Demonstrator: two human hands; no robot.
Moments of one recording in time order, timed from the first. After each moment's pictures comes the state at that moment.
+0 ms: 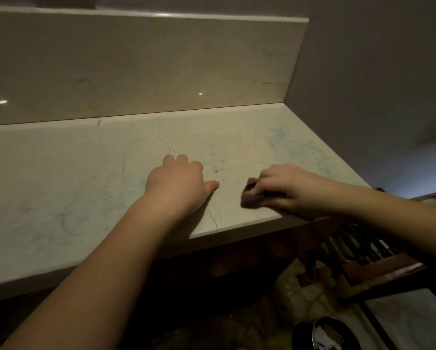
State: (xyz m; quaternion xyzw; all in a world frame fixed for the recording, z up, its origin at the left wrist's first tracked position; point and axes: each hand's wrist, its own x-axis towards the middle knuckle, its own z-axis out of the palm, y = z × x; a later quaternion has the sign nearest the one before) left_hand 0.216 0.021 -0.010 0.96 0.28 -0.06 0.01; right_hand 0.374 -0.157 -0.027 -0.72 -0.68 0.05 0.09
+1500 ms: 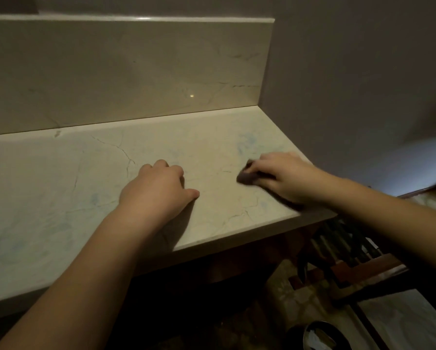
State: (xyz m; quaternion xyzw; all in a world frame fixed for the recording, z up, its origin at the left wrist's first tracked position) left_hand 0.250 -0.007 -0.004 0.94 0.31 -0.04 0.10; right_hand 0.440 -0.181 -0.027 -0.82 -0.57 0.01 0.09
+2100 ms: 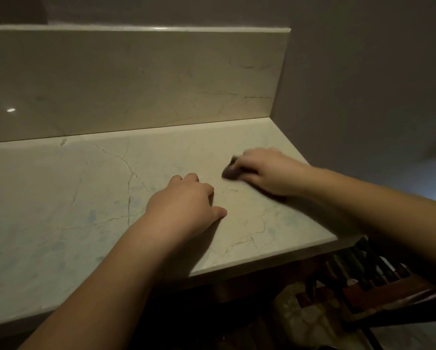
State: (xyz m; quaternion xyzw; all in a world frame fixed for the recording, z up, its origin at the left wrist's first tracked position) left_hand 0.284 -0.021 -0.001 0.95 0.26 -0.09 0.10; right_hand 0.479 -0.115 -0.026 -0.80 -0.59 0.03 0.09
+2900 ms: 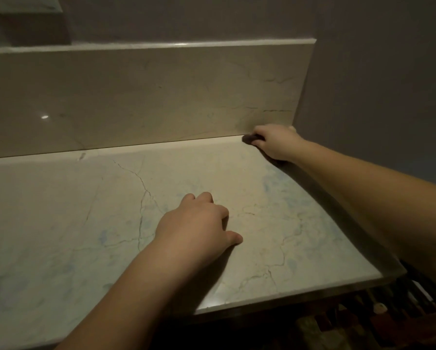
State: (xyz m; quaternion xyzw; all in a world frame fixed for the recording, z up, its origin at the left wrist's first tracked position) left_hand 0.289 -0.014 -0.001 0.95 0.27 -0.09 0.10; right_hand 0.578 -0.025 -0.026 -0.87 -0.48 -0.04 0.07
